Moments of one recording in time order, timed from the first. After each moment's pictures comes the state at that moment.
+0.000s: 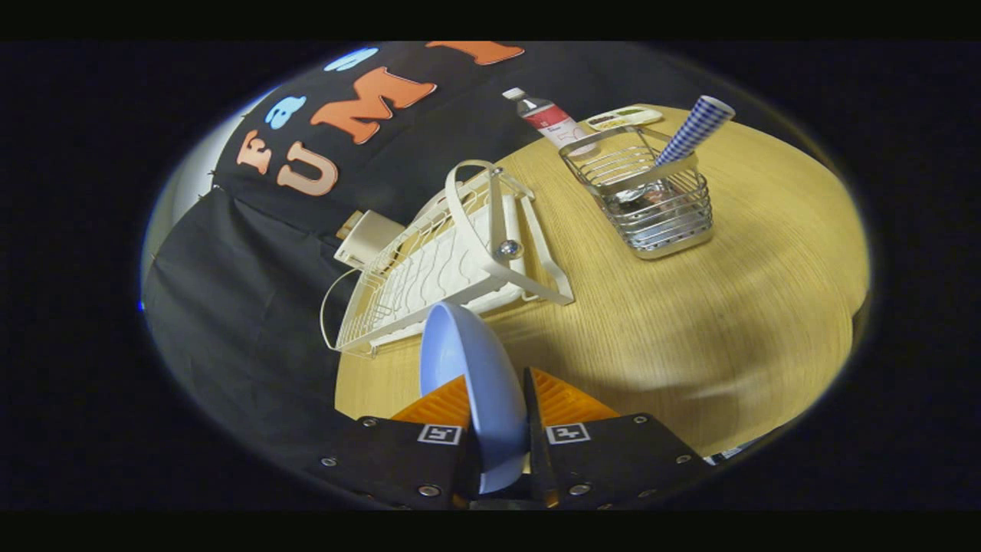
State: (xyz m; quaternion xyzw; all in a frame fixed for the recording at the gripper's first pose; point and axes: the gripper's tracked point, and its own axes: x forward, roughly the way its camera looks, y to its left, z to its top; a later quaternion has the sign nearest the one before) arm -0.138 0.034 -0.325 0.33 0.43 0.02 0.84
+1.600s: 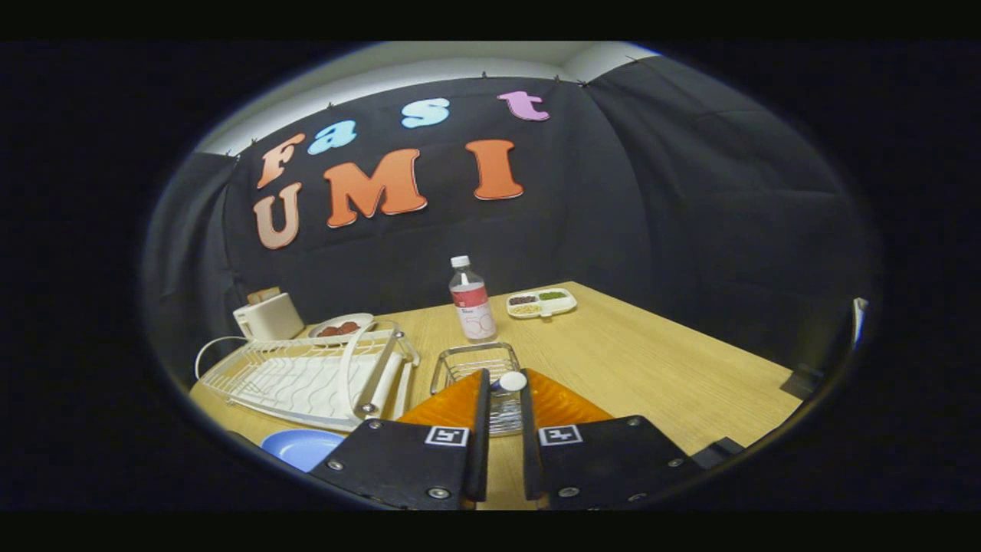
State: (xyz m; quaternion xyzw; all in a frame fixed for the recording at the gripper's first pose) arm -0.083 -0.131 -0.240 0.10 0.14 -0.19 0.97
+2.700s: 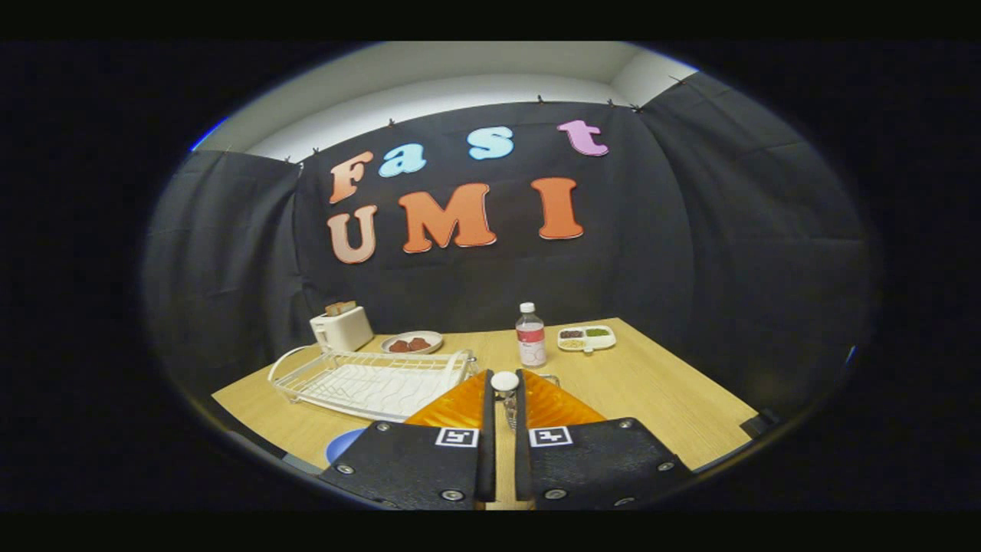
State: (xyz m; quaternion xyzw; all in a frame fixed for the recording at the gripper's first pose) arm -0.150 -0.075 -0.126 0.05 0.10 -0.07 0.99
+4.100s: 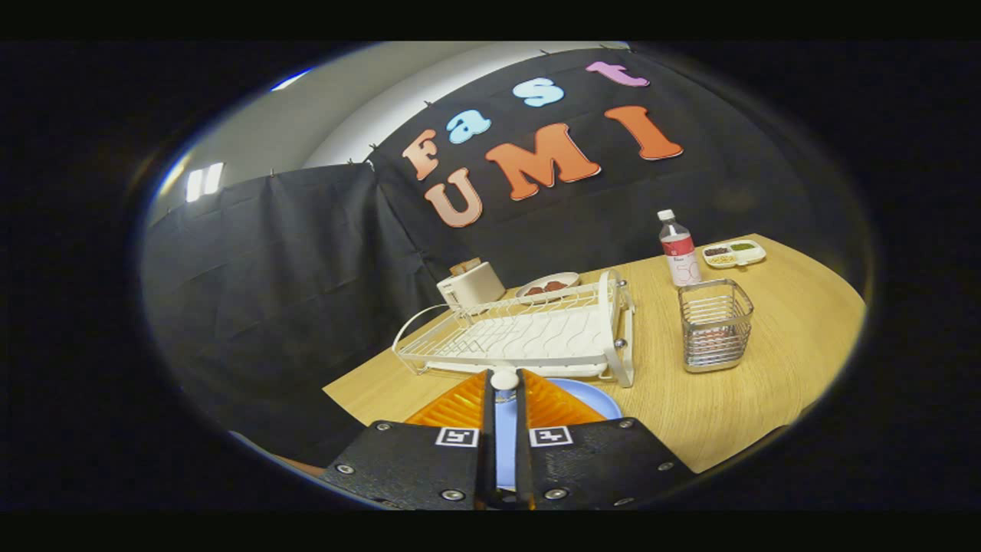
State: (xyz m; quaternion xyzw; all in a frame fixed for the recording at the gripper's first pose) arm -0.145 0.057 -0.229 0.18 0.18 0.16 0.96
